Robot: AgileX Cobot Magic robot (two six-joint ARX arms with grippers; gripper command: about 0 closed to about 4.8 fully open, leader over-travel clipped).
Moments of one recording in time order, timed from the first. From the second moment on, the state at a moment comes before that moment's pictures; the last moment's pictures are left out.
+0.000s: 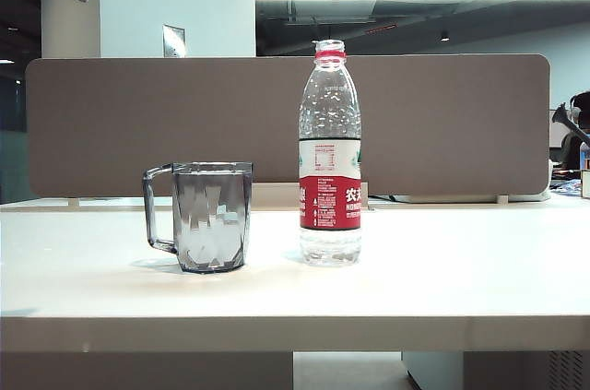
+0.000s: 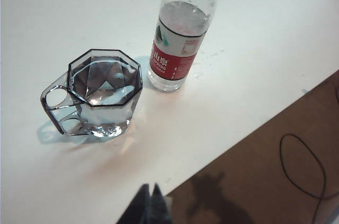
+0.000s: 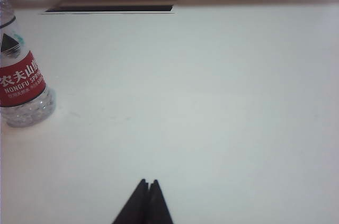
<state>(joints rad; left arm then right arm) -0.47 0.74 0.78 -0.56 0.25 -0.08 0.06 0.00 0.01 -0.18 -0.11 0.03</state>
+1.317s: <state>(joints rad) -0.01 0.16 0.34 -0.11 0.29 0.02 0.06 0.00 0.01 -0.18 -0.11 -0.01</state>
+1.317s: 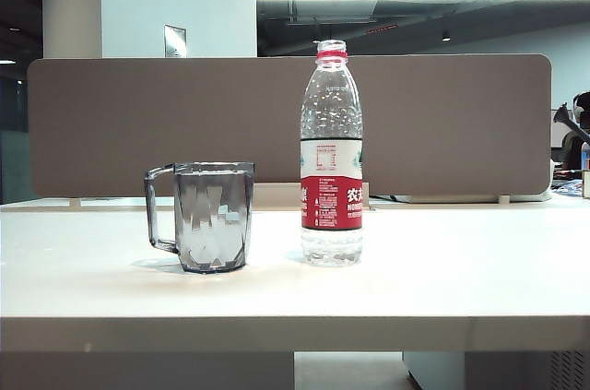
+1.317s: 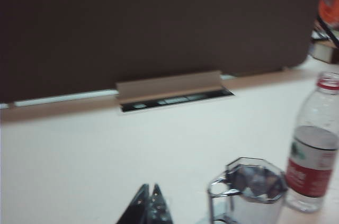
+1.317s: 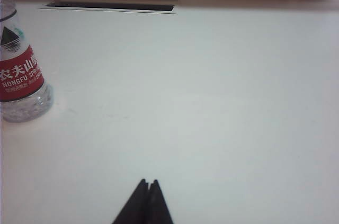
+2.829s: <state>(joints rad) 0.02 0.01 0.01 -0.17 0.07 0.01 0.06 0.00 0.01 -0.18 -0.11 -0.01</state>
